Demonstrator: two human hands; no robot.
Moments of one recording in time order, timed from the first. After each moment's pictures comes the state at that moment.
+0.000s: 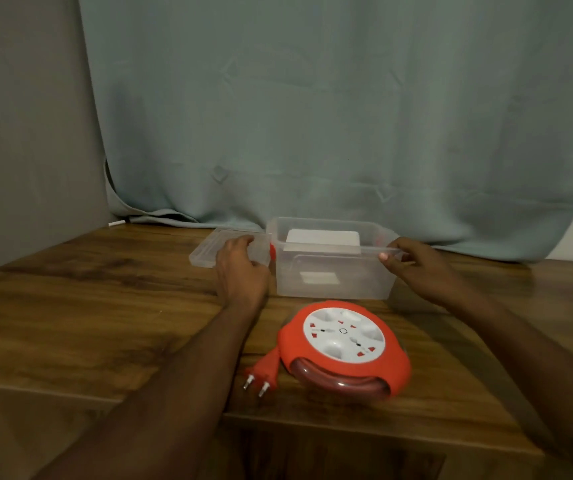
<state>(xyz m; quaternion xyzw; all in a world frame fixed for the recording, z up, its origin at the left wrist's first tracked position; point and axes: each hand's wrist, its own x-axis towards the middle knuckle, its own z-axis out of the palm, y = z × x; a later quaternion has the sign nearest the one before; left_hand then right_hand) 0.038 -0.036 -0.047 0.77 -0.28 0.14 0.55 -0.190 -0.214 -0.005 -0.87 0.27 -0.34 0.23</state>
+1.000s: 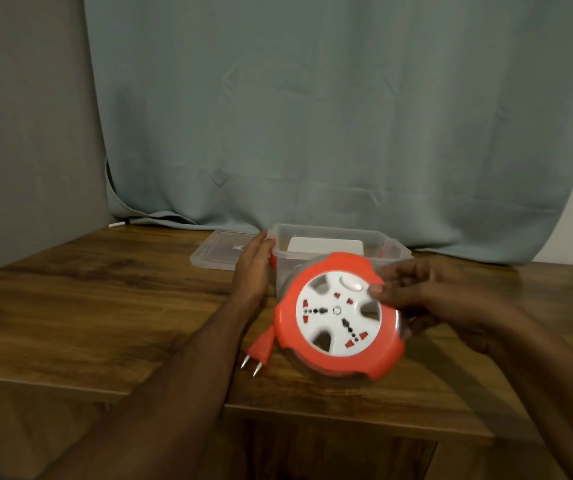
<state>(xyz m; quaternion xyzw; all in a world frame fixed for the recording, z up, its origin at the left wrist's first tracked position) 0.028 -0.040 -0.039 0.57 -0.30 -0.15 0.75 -0.243 -0.096 0.032 -0.81 0.28 -0.22 0.47</state>
